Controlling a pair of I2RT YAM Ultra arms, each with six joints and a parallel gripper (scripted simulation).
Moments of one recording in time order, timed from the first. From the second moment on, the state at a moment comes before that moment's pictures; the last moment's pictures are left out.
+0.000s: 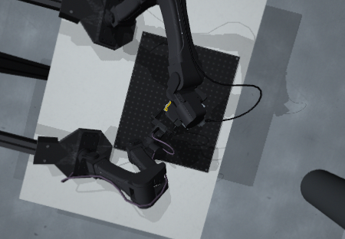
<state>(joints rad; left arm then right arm) -1.16 1.54 1.64 -0.94 -0.69 -0.24 0.42 1.92 0.37 1.51 -0.67 -0.62</state>
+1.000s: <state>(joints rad) -1.16 1.54 1.64 -0.94 -0.69 -0.24 0.23 1.83 0.21 1.55 -0.86 -0.64</state>
